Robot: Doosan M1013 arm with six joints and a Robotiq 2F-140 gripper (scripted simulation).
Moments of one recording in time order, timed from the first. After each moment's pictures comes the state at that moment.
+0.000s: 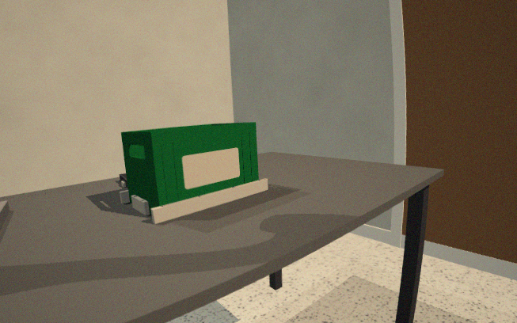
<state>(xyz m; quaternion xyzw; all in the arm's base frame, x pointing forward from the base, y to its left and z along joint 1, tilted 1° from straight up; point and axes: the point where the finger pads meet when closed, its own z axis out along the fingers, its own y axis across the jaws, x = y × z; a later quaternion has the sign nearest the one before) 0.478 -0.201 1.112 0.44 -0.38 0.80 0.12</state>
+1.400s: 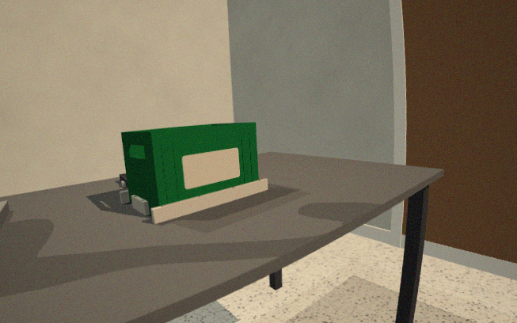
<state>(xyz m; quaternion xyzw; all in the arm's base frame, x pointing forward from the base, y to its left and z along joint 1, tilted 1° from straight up) 0.621 -0.219 0.902 0.53 -0.51 0.68 0.05</state>
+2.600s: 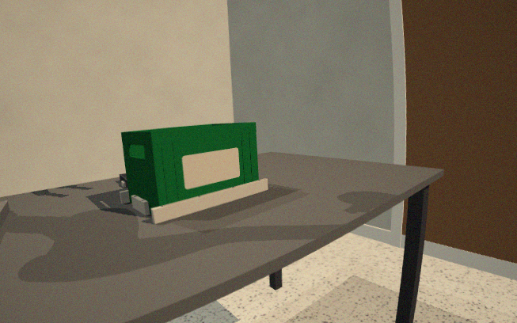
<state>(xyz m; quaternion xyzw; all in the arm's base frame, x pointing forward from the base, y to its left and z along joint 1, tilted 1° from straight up) 0.722 -0.169 0.496 0.58 -0.74 0.34 -0.01</state>
